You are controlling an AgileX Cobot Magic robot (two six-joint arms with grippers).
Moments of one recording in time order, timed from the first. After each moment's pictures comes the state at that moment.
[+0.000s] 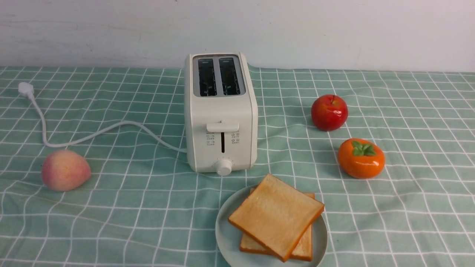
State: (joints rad) right arm 0.12 0.09 0.00 0.46 0.47 -0.31; left arm -0.10 -0.01 -0.07 0.20 0.44 -0.47
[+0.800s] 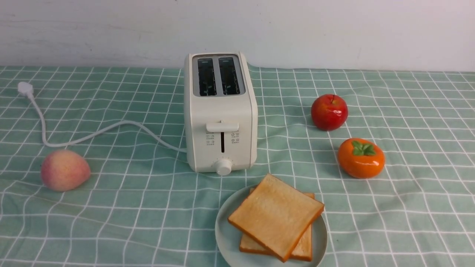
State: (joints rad) right arm 0.12 0.09 0.00 0.46 0.47 -0.31; left arm -0.03 -0.01 0.03 0.10 0.40 -0.33
